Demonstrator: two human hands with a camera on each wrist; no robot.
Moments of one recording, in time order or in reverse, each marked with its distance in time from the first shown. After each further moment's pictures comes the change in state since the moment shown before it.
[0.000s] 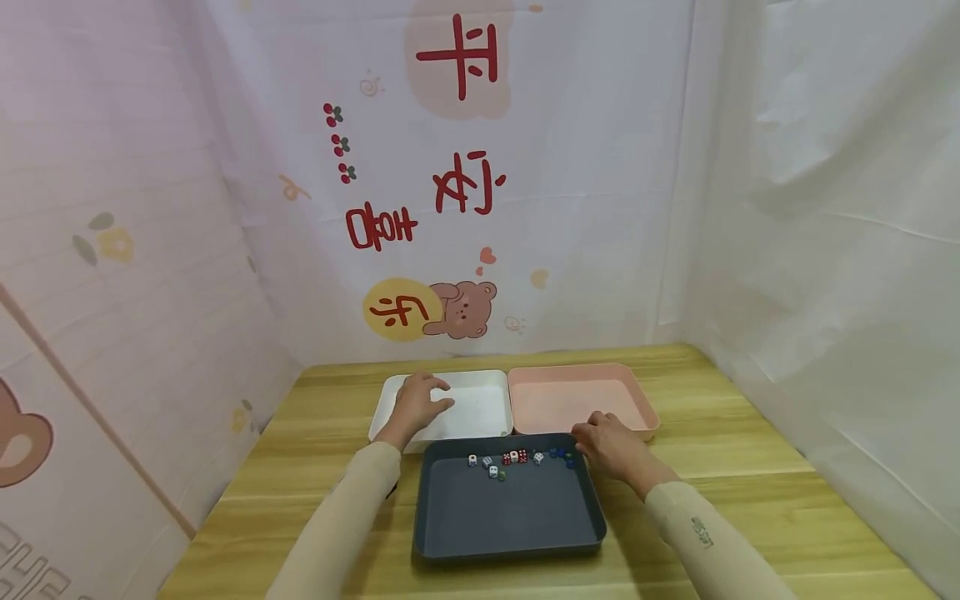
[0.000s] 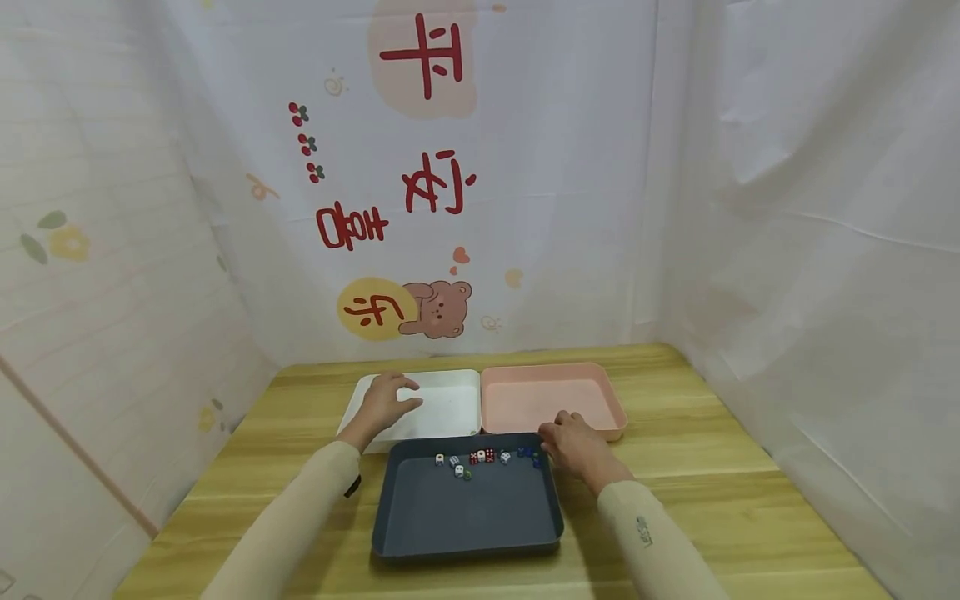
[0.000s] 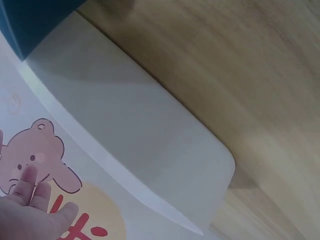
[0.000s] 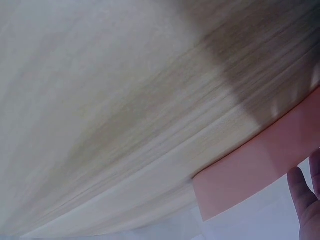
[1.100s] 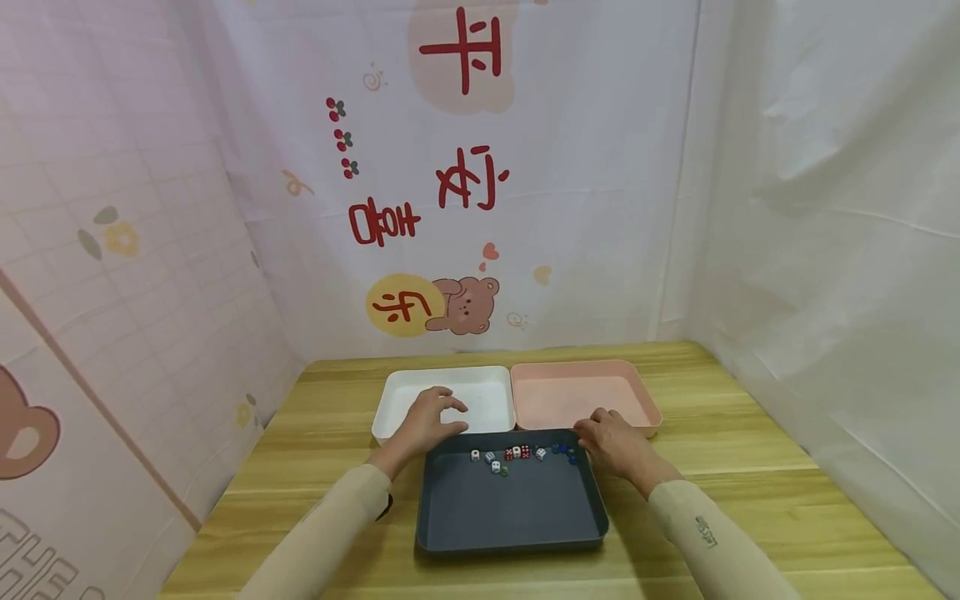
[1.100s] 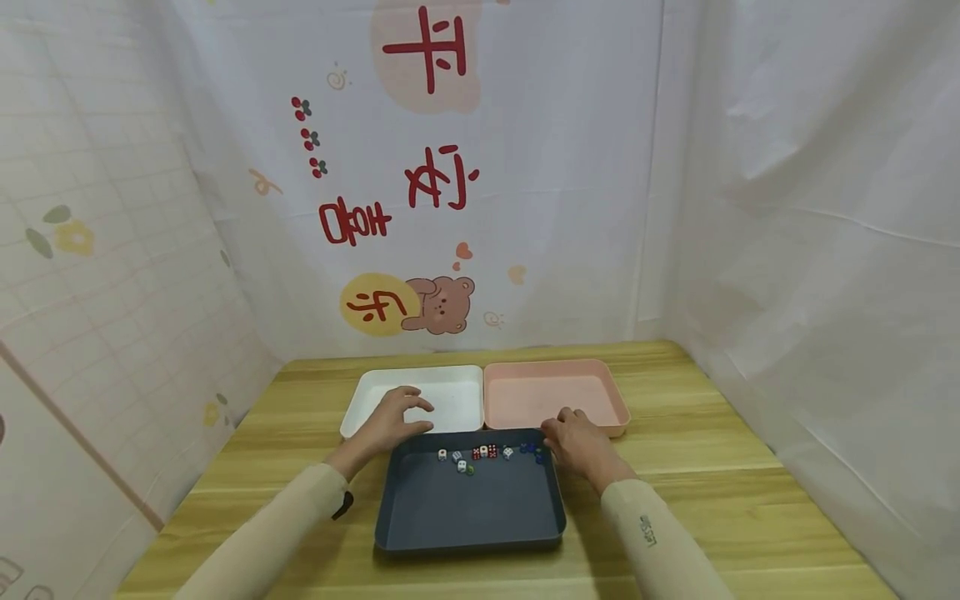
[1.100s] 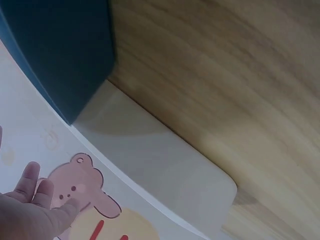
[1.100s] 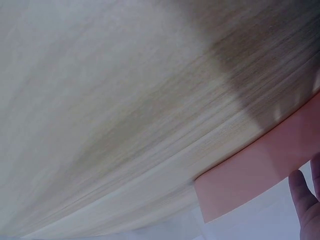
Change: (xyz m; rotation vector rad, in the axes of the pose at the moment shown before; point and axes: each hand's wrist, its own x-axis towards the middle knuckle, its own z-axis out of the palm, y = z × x) left_hand -0.042 0.017 0.002 -0.041 -0.092 0.213; right_hand -0.002 0.002 0.004 -0.013 0.021 0.011
